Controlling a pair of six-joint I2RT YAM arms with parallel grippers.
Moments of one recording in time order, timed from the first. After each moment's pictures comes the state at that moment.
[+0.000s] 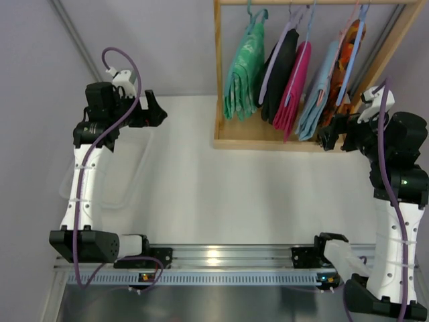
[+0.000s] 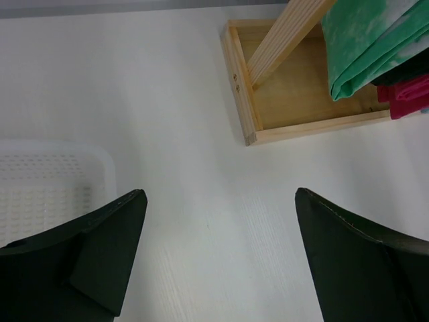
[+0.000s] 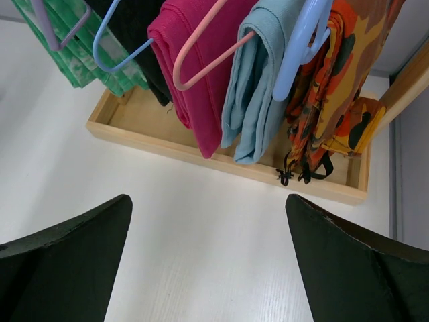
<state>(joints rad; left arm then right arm) 0.00 1.30 1.52 -0.70 0.39 -0.11 -0.13 0.89 1.41 -0.82 -0.37 -0.07</state>
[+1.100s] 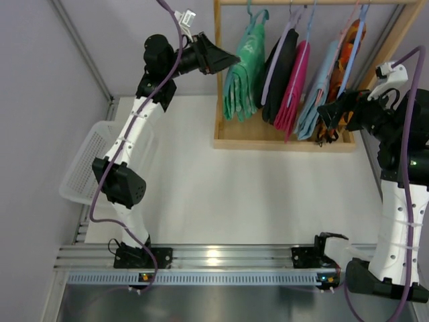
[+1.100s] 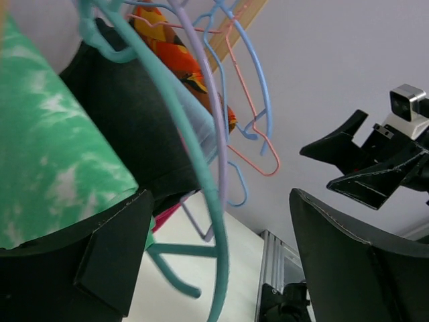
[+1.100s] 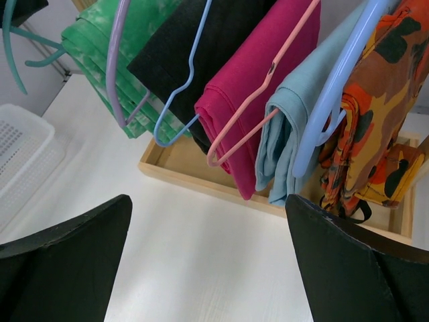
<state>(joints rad) -0.33 1.89 2.09 0.07 0.84 -0.81 -0.16 1.04 1.62 -0.78 -0.50 0.08</state>
